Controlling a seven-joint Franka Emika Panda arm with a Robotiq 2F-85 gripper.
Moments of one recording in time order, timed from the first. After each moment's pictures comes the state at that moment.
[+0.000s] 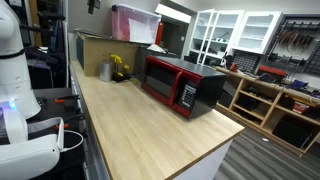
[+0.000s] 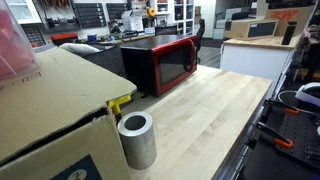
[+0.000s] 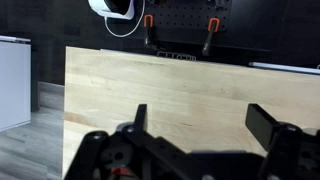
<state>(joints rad) 0.09 -0.53 0.31 -2.13 -0.07 1.37 0.24</state>
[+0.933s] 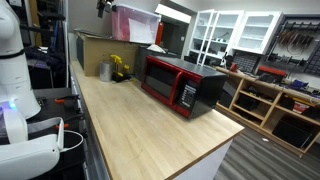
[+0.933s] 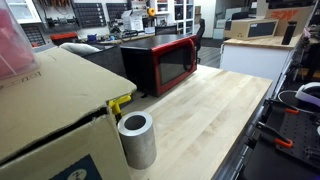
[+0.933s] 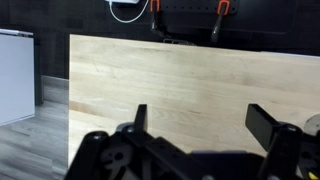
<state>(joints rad) 0.09 -0.44 0.26 -2.10 -0.13 1.44 0.22</state>
